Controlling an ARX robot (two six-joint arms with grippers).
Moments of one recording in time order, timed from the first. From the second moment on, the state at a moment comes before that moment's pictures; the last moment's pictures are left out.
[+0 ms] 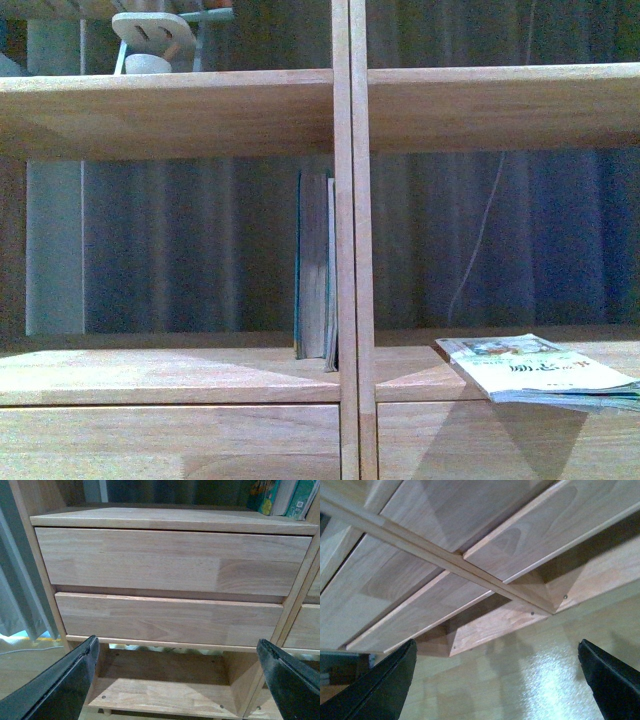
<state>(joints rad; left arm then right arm) 0.00 0.00 0.01 0.00 0.00 0.00 0.12 1.09 0.56 0.07 -0.09 0.80</state>
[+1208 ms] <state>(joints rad) 0.00 0.00 0.01 0.00 0.00 0.00 0.06 1.83 1.36 0.06 -0.02 1.22</state>
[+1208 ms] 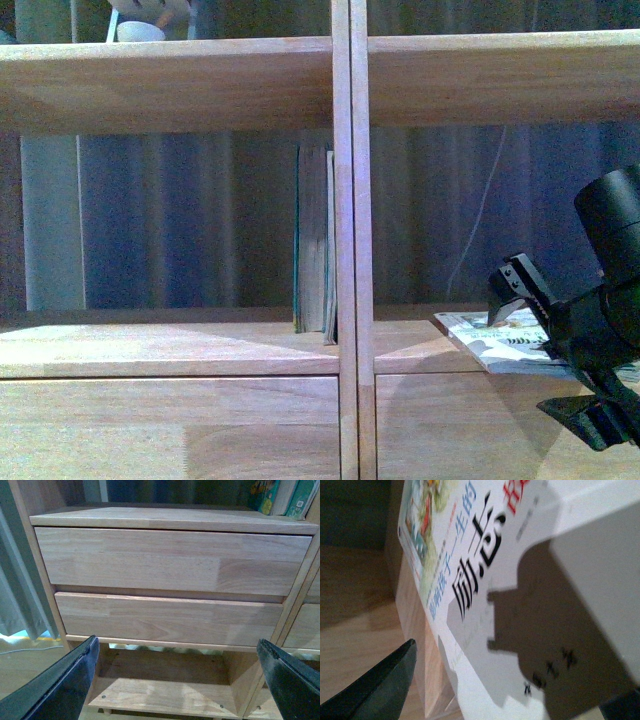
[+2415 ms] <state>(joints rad) 0.00 0.00 0.01 0.00 0.00 0.00 -0.02 1.80 1.36 0.09 -0.05 1.14</state>
